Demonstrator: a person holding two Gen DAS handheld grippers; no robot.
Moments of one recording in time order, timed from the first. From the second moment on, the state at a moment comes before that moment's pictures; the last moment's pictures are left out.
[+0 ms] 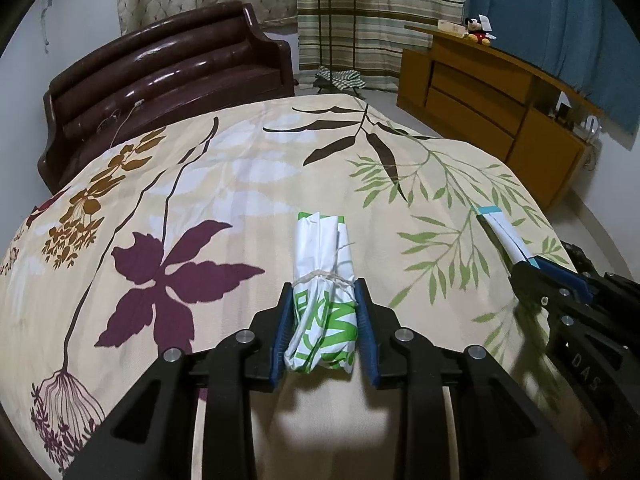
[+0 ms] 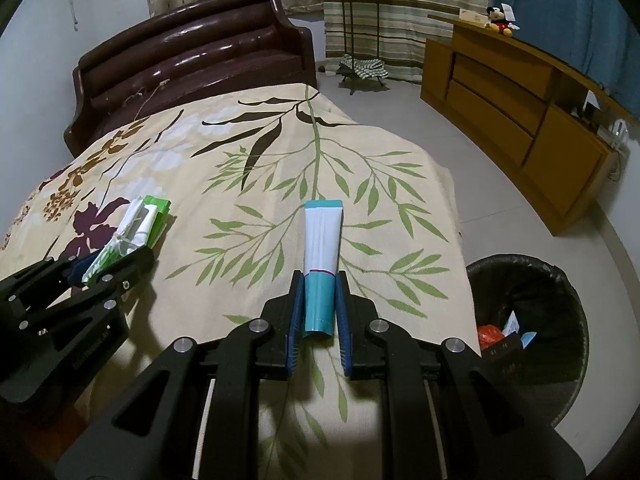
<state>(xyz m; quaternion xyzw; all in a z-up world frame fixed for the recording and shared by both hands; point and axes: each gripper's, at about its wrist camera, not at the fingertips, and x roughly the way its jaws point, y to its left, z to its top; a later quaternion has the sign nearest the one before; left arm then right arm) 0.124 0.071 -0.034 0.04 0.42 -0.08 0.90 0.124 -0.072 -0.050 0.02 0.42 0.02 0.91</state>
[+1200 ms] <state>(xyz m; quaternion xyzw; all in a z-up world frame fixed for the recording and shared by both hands) 0.075 -0.101 -0.008 0.09 0.36 -0.23 0.90 0.044 -0.235 -0.033 0.07 0.38 -0.12 0.91</state>
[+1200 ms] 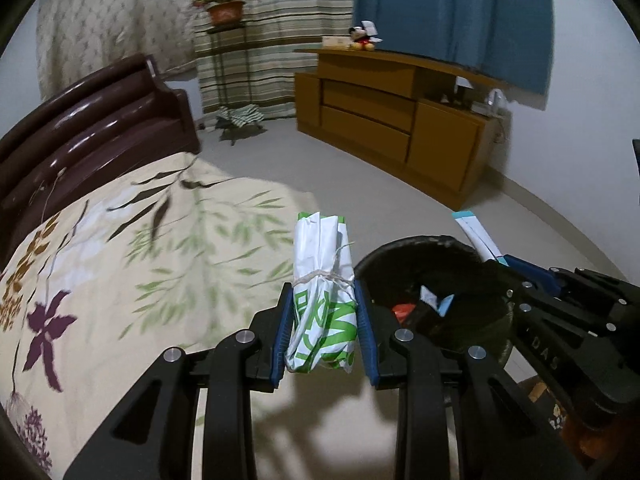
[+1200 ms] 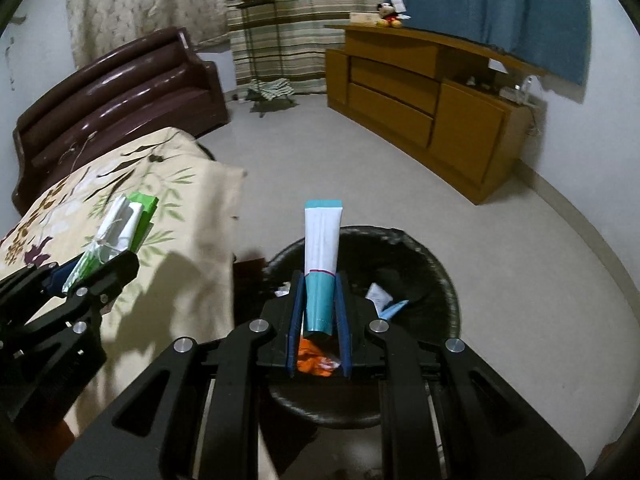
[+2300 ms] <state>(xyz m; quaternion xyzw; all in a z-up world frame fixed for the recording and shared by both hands) 0.076 -0.126 -0.010 0.10 0.35 -0.22 0.91 0.029 -0.271 -0.037 0.09 0.36 -0.18 0.91</state>
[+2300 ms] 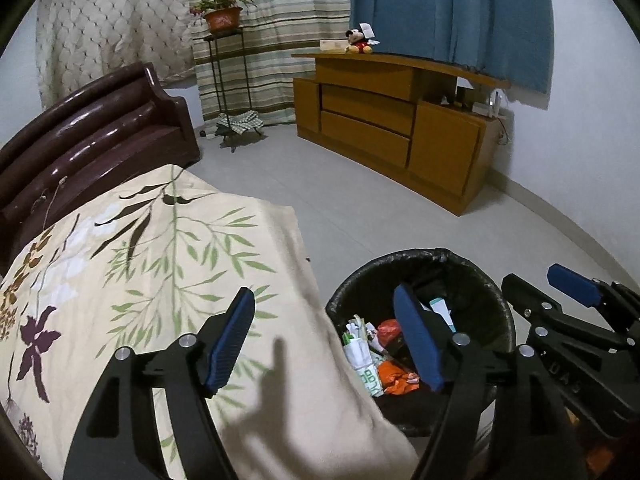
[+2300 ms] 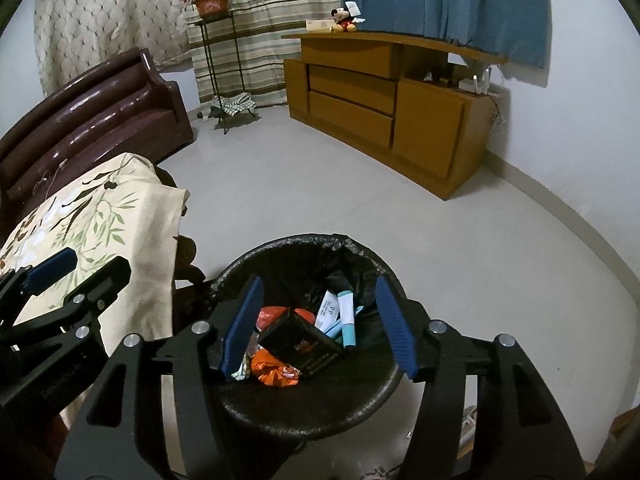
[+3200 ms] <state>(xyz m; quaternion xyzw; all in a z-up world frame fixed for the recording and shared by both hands) 0.025 -0.060 0.025 0.07 0.31 -0.17 0.93 -0.021 -0.218 0.004 0.05 0.31 -0.16 0.94</state>
